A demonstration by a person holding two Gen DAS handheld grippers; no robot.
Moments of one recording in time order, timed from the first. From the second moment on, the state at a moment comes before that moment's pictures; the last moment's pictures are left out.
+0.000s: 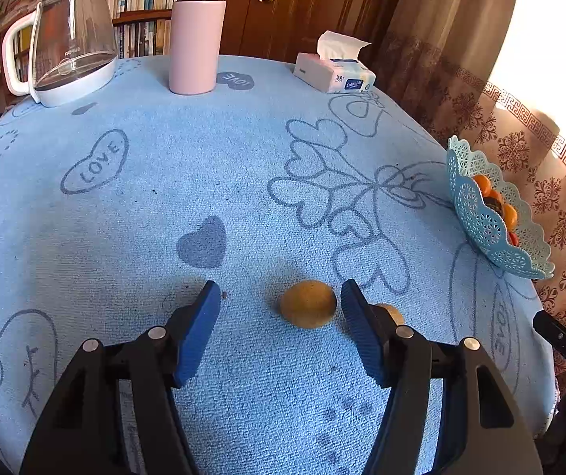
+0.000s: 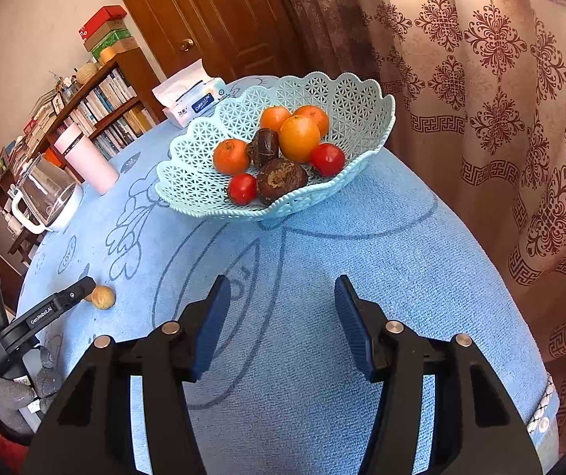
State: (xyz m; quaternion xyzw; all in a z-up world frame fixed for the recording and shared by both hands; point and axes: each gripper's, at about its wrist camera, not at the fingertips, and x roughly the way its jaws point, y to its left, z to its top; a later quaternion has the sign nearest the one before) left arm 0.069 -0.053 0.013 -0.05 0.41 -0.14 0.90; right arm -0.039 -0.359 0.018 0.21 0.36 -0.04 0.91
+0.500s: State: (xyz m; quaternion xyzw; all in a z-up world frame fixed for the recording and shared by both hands) left arm 0.063 -0.063 0.012 -0.02 0.41 -0.17 0.90; right arm -0.035 -0.340 0.020 0.19 0.37 -0.02 0.91
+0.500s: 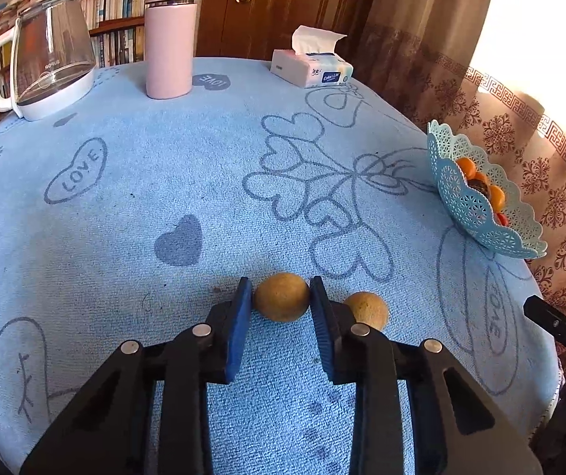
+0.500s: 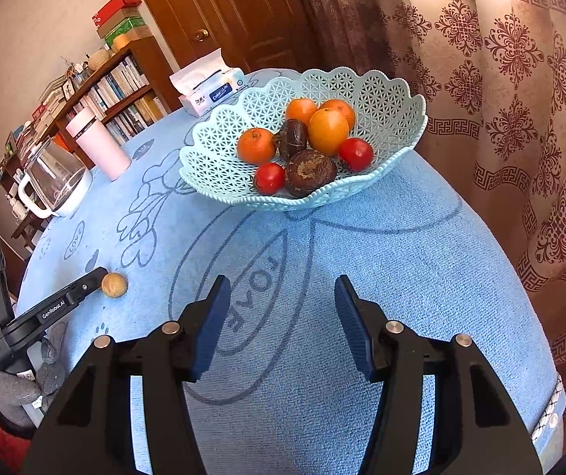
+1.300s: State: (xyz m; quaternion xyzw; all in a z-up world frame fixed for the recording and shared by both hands) left arm 0.058 -0.021 0.024 -0.10 0.35 -0.09 0.93; right arm 0.007 -0.224 0.037 0.08 0.39 0.11 0.91
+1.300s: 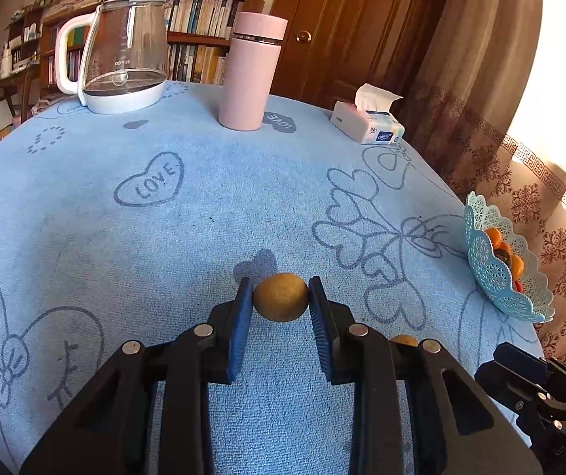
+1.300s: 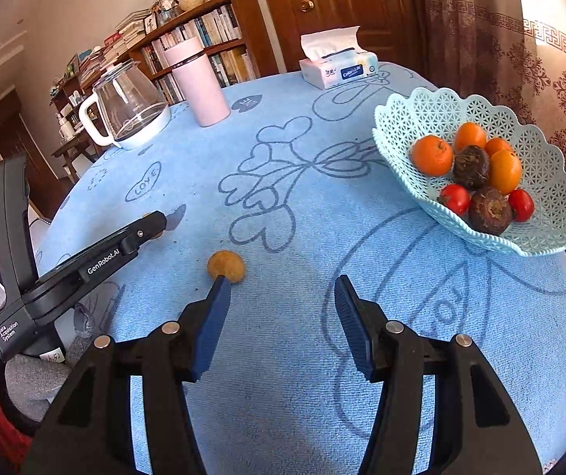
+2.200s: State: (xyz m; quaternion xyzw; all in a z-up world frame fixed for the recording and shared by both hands) left arm 0.057 -0.018 0.024 -0.11 0.35 -0.09 0.93; right arm 0.053 -0.168 0.011 0.01 0.43 0.13 0.89
